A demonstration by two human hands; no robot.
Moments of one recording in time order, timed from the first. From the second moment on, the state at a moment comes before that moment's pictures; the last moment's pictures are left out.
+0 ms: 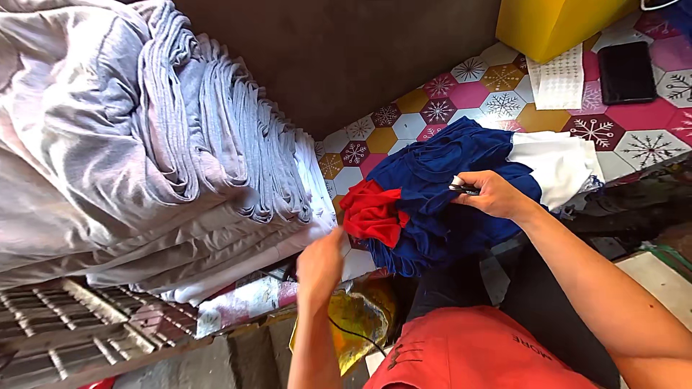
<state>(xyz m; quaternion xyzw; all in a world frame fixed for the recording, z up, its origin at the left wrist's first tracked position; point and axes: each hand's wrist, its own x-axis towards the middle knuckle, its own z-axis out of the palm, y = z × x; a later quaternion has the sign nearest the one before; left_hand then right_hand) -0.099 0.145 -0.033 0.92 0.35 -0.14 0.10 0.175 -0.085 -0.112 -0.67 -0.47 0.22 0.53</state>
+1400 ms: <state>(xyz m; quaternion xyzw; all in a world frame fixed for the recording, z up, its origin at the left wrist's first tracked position) 0.011 0.066 -0.081 0.72 0.22 0.16 0.64 0.113 -0.091 -0.121 -0.78 -0.44 -0.11 0.42</state>
